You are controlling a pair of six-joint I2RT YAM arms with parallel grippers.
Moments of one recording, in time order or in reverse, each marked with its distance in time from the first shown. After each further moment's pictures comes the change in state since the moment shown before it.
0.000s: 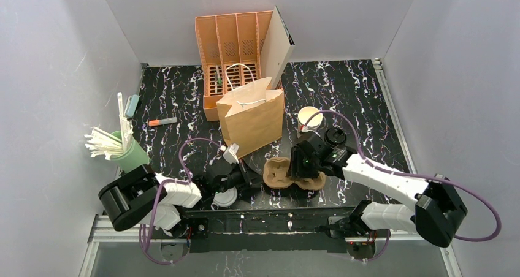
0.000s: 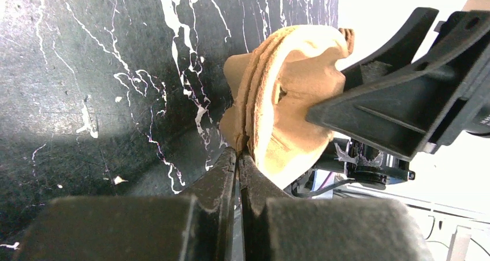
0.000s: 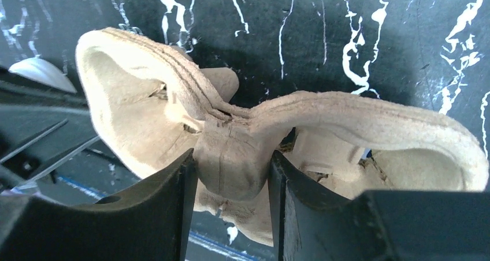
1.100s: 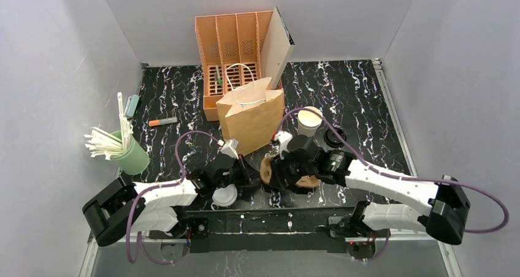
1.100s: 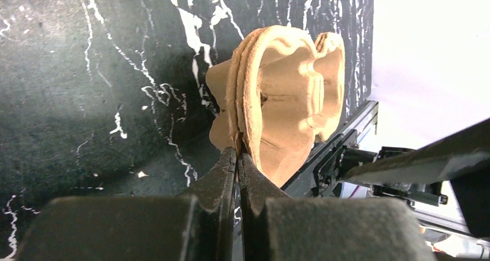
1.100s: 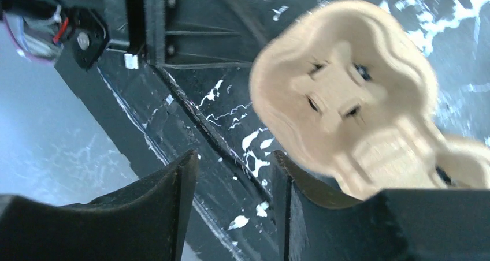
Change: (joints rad) left arm 0.008 -0.172 0.101 -0.375 -0.077 0.096; right arm 0.145 -0.086 0.079 0.079 -0.162 -0.341
